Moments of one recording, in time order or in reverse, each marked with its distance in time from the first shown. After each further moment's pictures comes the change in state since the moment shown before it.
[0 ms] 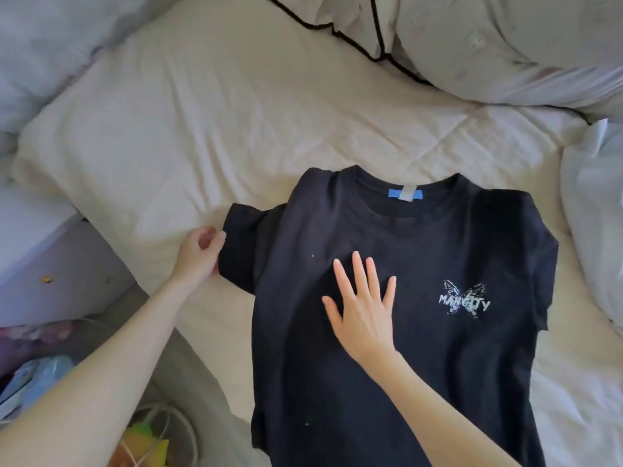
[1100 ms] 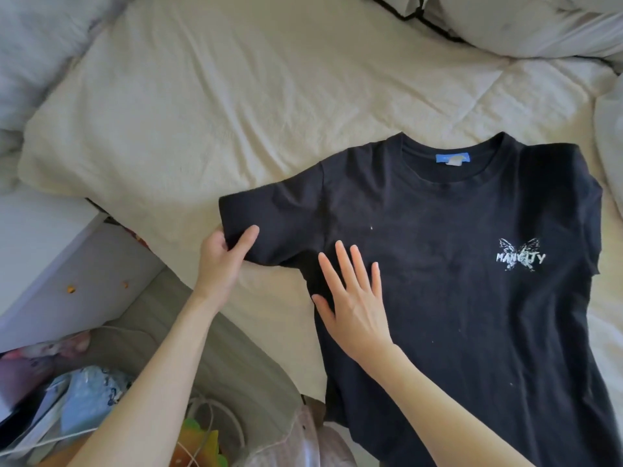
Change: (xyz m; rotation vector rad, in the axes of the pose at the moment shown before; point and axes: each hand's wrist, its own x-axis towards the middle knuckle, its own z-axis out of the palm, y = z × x) left_hand -0.003 -0.024 -0.064 -0.287 -0.231 0.271; right_hand -0.016 -0.129 0.021 0.066 -0.038 -0.014
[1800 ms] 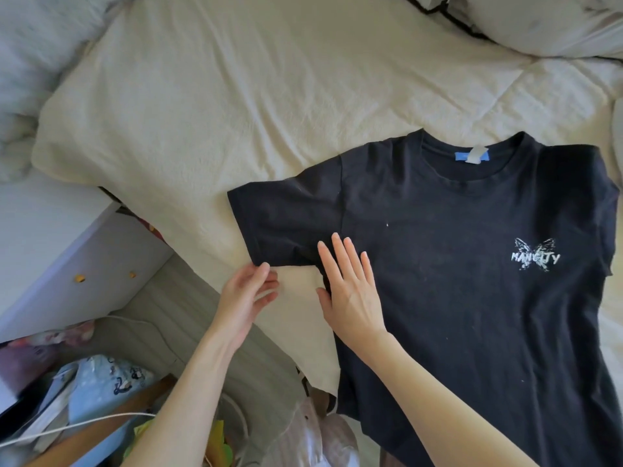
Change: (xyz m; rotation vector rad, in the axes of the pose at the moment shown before) left_hand -0.036 -0.052 -0.018 -0.334 -0.047 -0.447; right_hand 0.016 -0.028 0.009 0.041 -0.010 -0.037
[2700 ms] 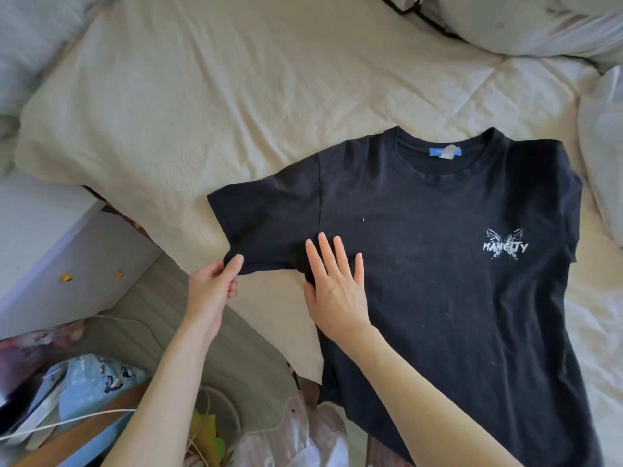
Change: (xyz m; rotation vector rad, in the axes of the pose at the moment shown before) left_hand -0.016 0.020 0.003 0.272 0.192 0.071; right_hand -0.010 0.003 -0.006 -0.060 -0.105 0.085
